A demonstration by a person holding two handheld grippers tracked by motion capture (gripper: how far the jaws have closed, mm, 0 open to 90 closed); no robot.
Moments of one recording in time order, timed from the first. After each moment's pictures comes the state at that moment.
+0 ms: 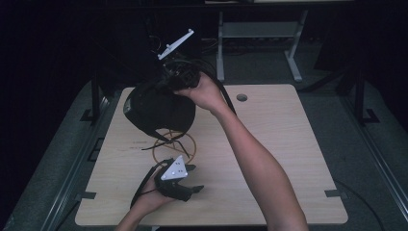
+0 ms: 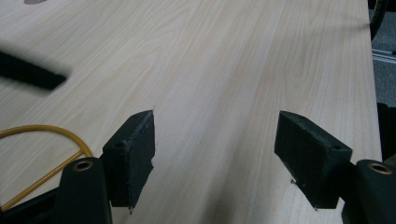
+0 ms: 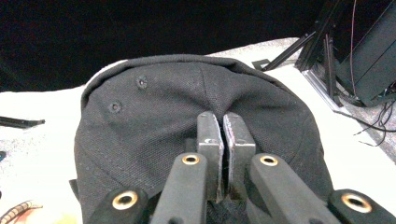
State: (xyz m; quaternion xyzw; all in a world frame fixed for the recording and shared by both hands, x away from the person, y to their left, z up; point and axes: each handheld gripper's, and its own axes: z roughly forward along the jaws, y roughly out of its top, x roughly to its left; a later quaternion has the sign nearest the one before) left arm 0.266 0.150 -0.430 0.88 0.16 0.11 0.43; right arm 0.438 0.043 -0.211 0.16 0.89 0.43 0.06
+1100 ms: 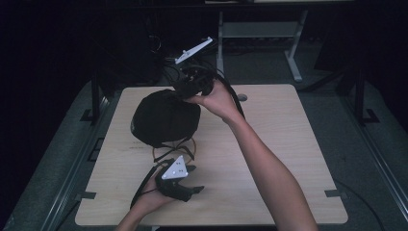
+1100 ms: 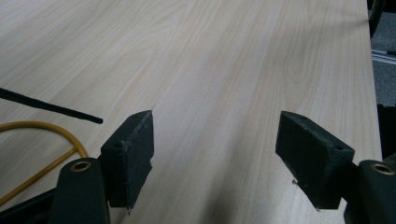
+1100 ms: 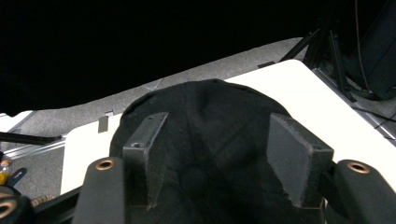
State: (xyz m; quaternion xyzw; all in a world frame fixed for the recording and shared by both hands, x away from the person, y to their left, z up) left arm 0.268 0.151 -0.432 0.88 0.16 0.10 0.43; right arm 0.435 0.008 -0.230 0.19 0.86 0.47 0.03
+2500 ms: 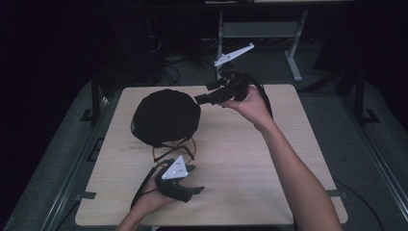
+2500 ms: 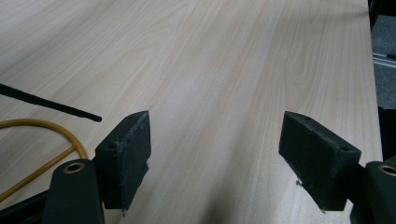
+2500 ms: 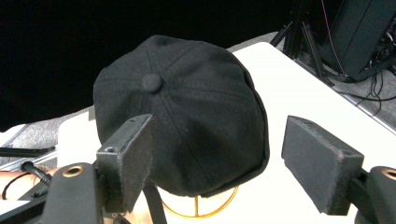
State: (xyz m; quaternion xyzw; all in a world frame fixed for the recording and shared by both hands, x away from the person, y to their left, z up) left arm 0.268 0.150 -0.435 0.88 0.16 0.10 0.44; right arm 0.427 -0.075 -0.242 0.24 0.84 0.48 0.03
